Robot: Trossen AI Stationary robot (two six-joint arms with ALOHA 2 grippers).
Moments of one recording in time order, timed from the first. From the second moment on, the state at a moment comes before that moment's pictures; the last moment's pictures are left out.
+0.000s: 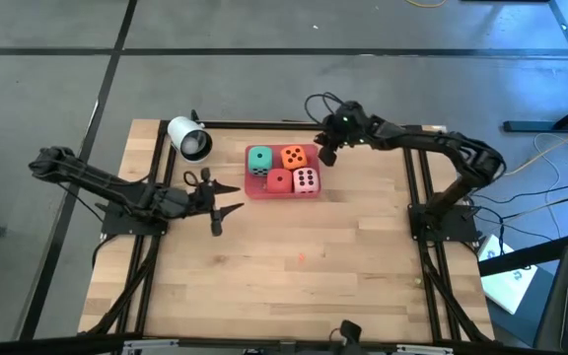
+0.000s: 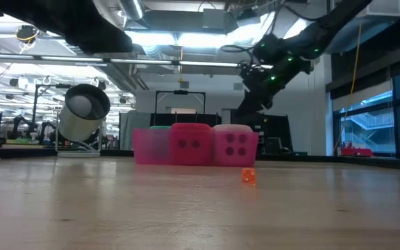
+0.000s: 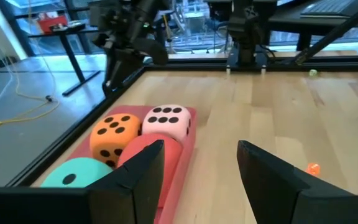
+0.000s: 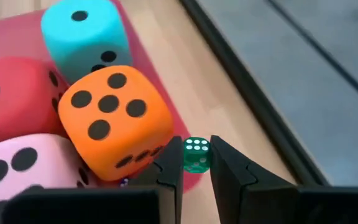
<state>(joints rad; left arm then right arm) -0.29 0.79 0.43 0.16 -0.57 -0.04 -0.61 1.61 0.99 -0.09 -0.17 -0.18</state>
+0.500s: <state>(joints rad) -0.24 0.80 0.43 0.20 -0.50 -0.04 -0.57 1.83 1.26 -0.45 -0.17 -0.29</state>
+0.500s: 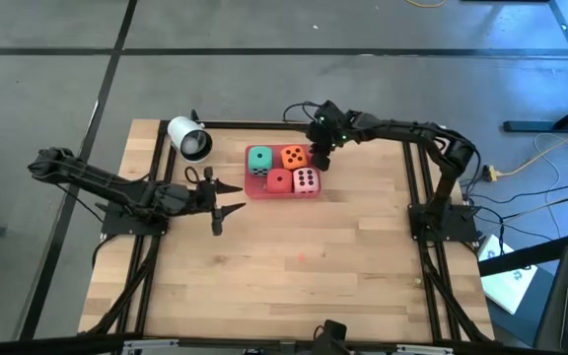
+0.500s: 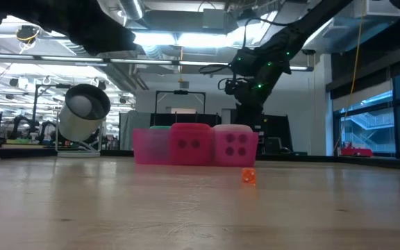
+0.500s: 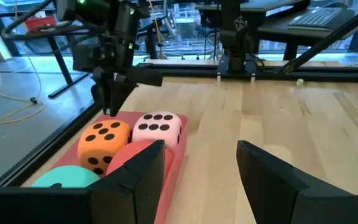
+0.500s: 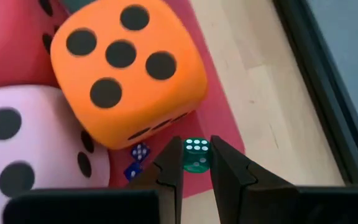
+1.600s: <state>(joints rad) -0.16 0.80 0.43 0.21 -0.44 -0.07 -0.51 1.92 1.30 -0.53 -0.11 -0.35</state>
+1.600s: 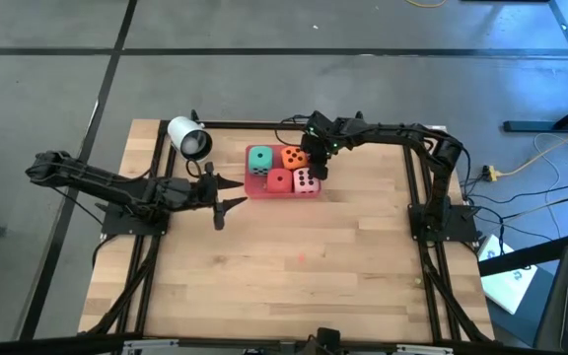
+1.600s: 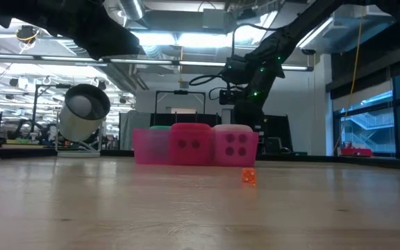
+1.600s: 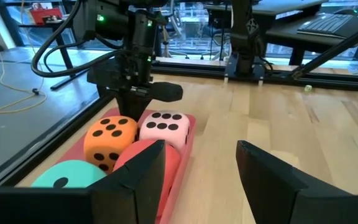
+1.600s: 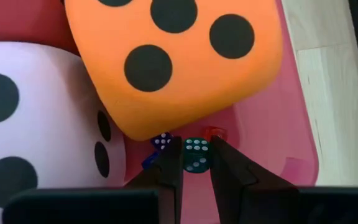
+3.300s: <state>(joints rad) -0.16 0.80 0.43 0.17 -0.45 -0.05 -0.50 1.53 1.27 -0.35 -0.15 -0.24</state>
